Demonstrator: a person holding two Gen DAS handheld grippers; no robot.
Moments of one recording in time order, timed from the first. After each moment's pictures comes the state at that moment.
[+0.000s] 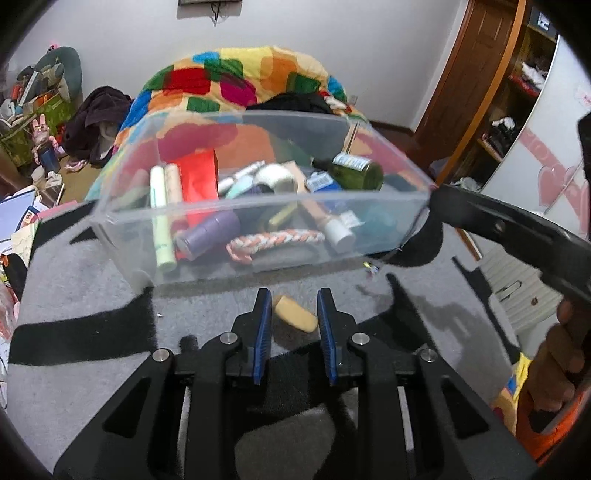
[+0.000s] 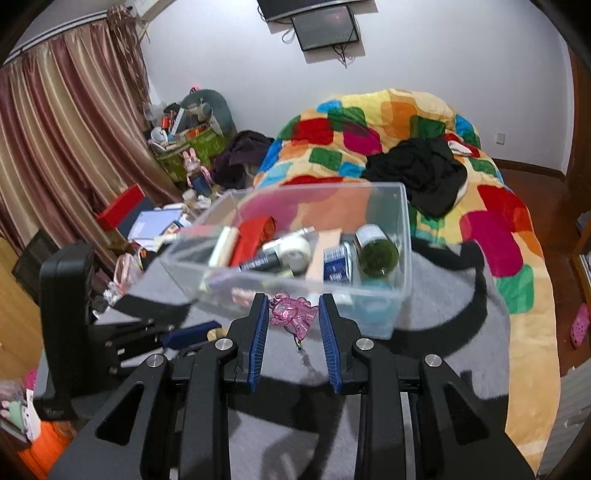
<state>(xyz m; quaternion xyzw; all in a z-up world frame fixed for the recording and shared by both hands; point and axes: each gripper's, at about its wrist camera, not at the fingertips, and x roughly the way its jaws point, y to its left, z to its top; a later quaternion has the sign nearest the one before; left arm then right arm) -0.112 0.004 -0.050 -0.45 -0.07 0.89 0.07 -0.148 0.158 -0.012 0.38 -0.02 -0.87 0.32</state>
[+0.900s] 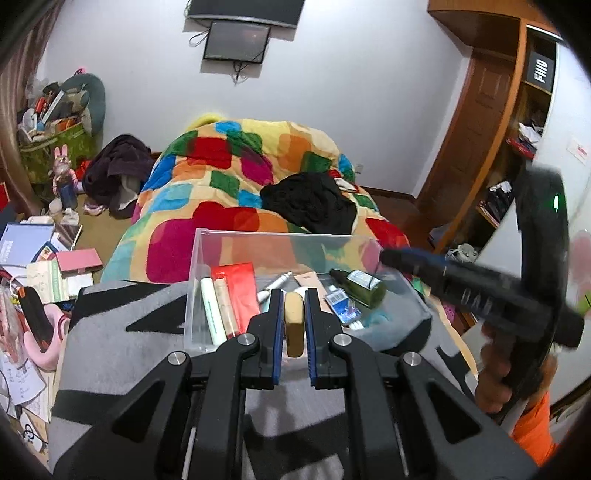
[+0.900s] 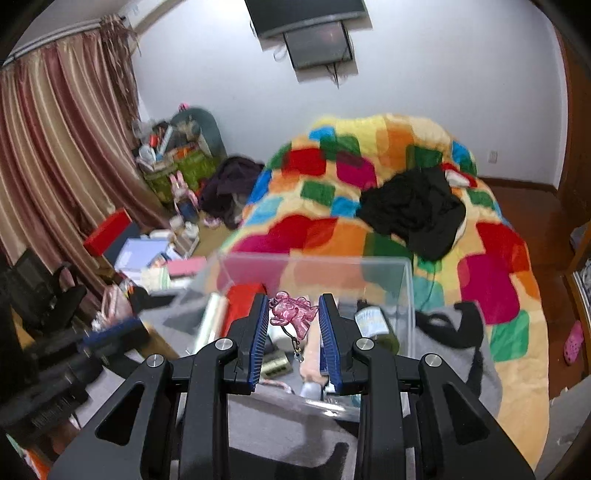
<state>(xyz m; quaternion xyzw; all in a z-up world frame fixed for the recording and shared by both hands) -0.131 -0.043 0.028 -0.34 -0.11 0.93 0.04 -0.206 0.122 0.015 0.37 -0.01 -0.88 0.29</state>
